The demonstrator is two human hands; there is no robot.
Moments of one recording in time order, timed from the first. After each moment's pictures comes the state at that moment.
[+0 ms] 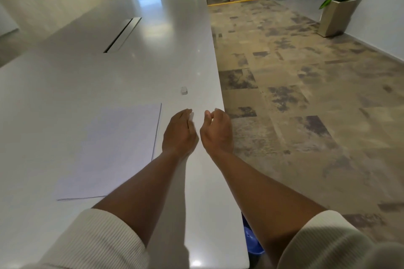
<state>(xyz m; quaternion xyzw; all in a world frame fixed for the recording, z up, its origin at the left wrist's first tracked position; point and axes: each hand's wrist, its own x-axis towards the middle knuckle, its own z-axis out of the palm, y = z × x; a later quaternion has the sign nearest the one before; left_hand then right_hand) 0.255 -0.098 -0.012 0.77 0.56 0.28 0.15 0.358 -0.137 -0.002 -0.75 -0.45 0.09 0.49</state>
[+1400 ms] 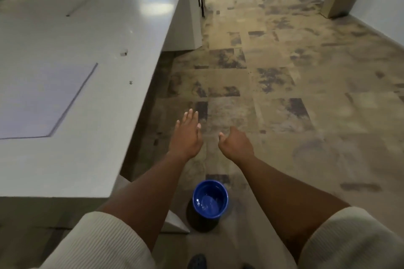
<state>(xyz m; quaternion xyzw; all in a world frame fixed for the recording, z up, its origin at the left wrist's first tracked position) 0.456 -0.270 -0.085 0.81 0.56 0.11 0.17 0.612 -0.313 -0.110 -0.81 -0.49 0.26 0.20</state>
